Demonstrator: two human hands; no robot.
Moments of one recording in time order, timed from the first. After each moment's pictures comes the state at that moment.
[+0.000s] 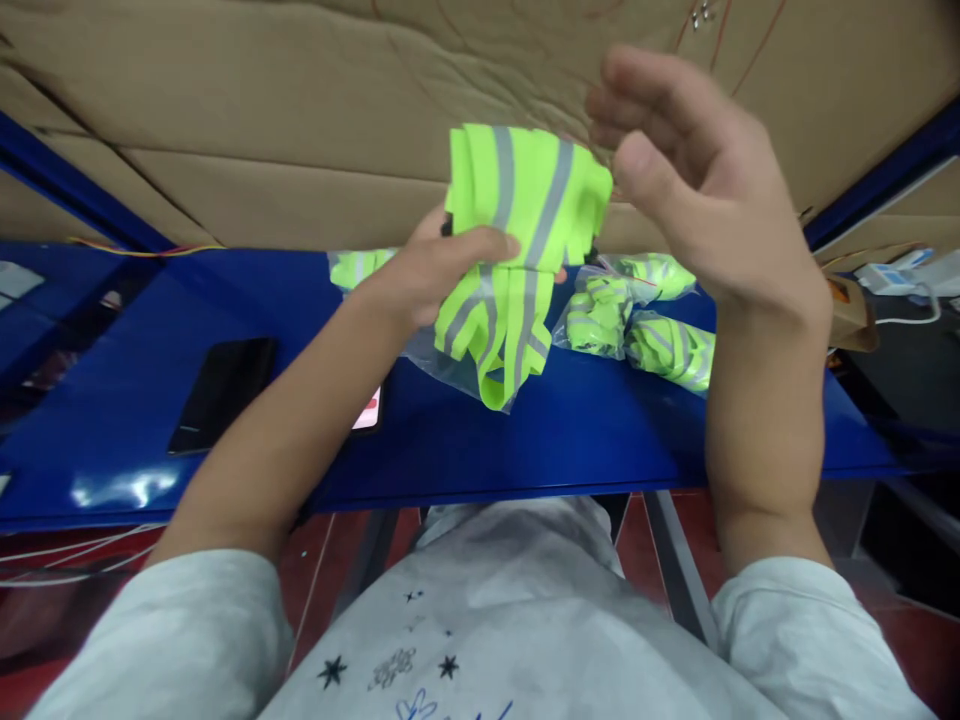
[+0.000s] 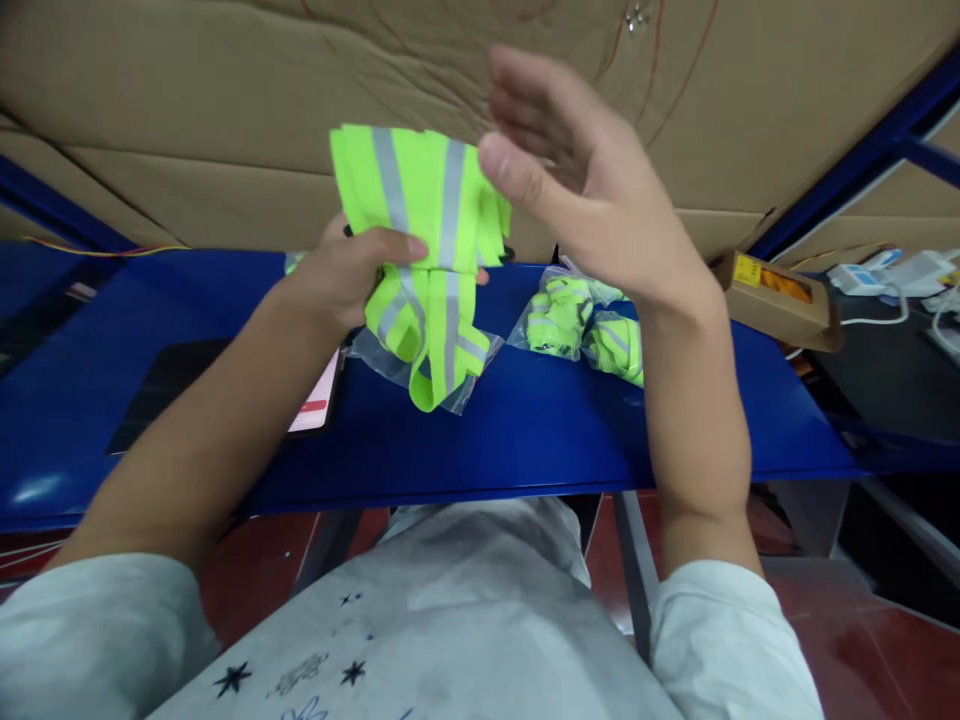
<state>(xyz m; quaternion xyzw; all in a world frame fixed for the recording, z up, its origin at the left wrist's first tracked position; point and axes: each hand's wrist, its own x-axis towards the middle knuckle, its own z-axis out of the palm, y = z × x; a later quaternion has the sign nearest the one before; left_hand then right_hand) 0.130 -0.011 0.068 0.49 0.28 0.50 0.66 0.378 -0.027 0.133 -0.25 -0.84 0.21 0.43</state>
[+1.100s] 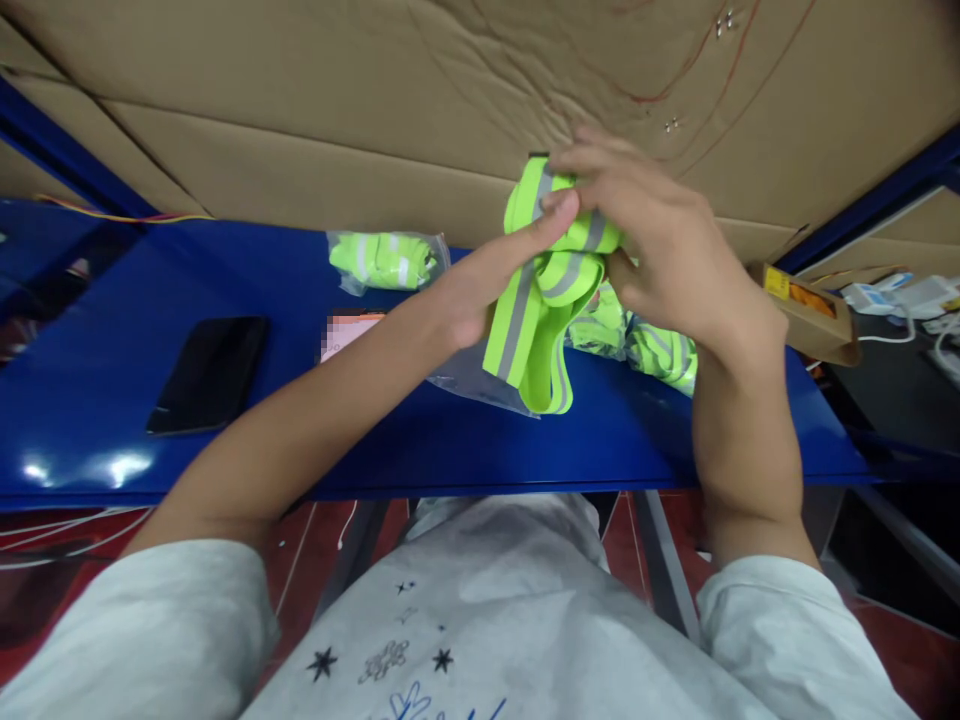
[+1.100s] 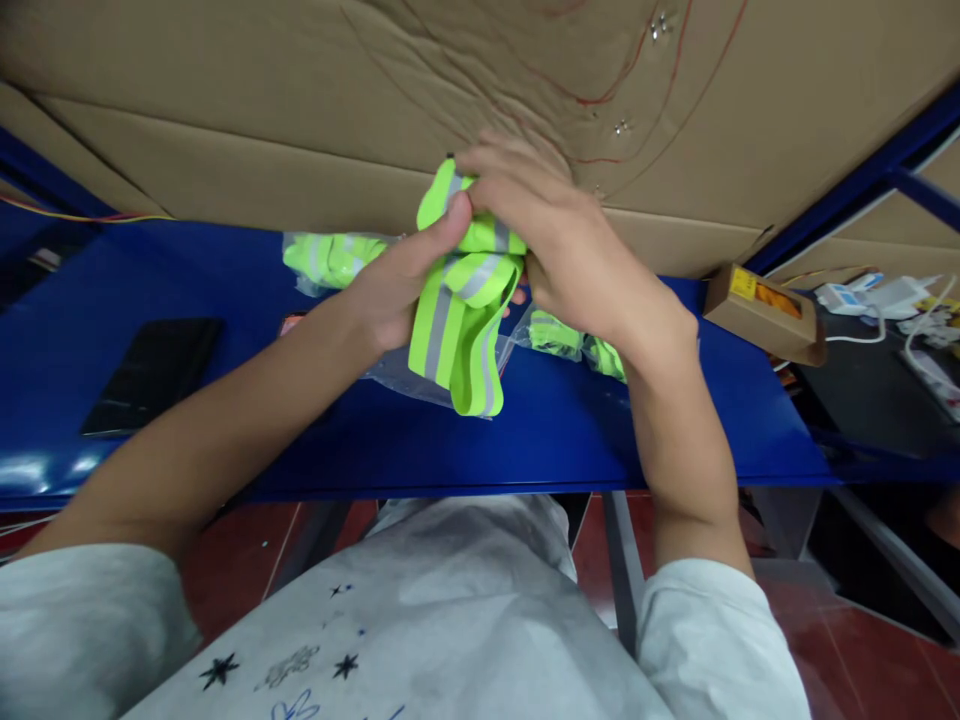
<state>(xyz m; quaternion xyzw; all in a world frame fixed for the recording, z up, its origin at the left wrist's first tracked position) 0.166 -0.025 0.067 0.45 0.13 0.43 0.77 0.363 -0.035 0.125 -0.27 -0.92 -0.03 0.27</state>
